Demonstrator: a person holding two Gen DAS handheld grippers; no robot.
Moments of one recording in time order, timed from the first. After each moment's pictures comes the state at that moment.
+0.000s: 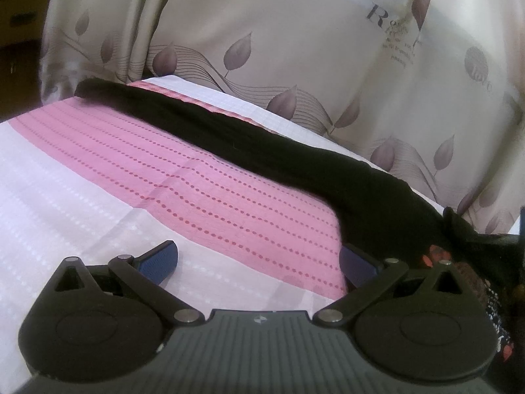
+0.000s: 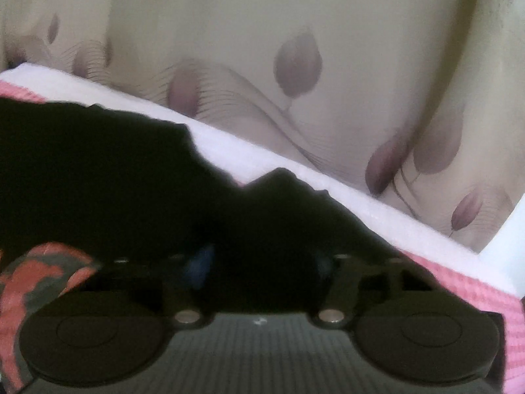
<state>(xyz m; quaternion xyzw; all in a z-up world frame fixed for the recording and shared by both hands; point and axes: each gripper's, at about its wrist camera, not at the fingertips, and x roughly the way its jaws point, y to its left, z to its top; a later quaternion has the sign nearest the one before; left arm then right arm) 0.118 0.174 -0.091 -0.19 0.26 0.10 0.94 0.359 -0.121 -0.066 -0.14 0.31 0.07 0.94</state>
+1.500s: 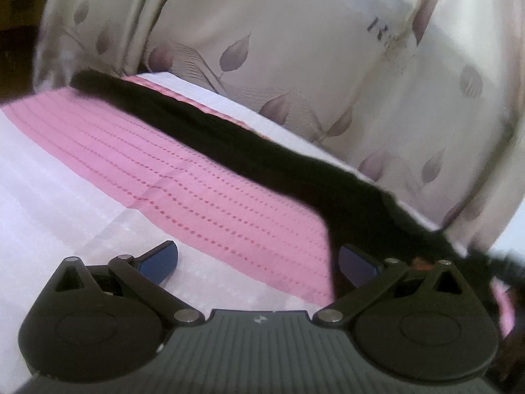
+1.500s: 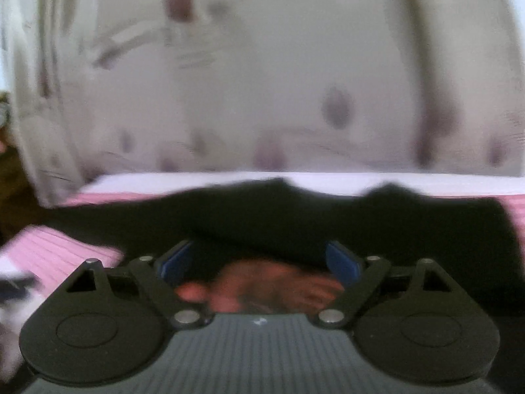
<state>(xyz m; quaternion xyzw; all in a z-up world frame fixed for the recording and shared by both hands) 0.116 0.187 -0.091 -0.24 0.26 0.07 0.93 0.218 -0.117 -0.040 0.06 0.23 0.14 0.96</state>
